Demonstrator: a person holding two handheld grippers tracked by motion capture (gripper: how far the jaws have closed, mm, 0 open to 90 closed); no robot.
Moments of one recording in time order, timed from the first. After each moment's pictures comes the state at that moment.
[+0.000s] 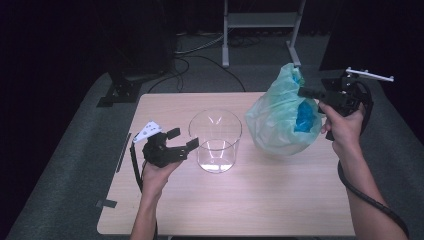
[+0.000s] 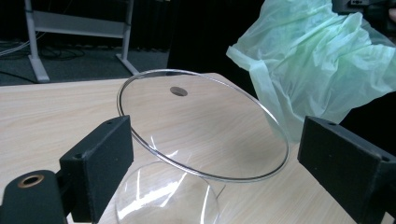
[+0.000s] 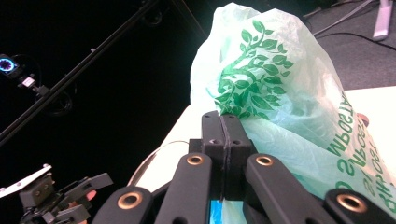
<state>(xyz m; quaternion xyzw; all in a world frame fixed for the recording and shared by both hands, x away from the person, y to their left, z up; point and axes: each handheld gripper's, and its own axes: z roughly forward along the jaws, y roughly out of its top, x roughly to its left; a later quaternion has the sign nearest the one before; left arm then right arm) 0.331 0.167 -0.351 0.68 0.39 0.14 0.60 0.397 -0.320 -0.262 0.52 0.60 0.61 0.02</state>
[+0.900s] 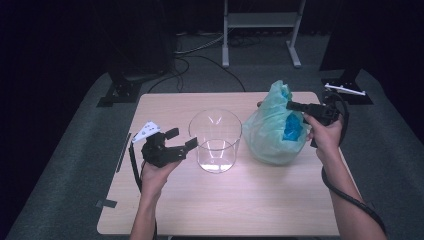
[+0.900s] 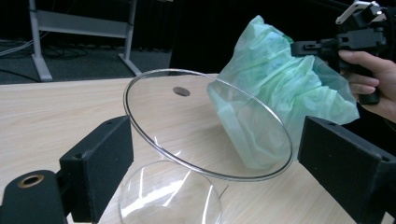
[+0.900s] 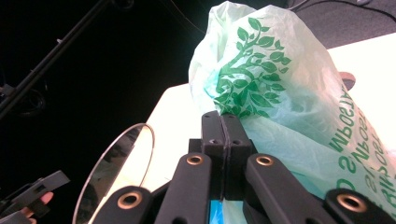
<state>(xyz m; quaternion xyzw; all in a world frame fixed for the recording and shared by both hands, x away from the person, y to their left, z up) 0.331 0.170 -0.352 0.68 0.40 0.14 0.60 0.425 -0.307 -0.326 0.57 0.59 0.57 0.00</state>
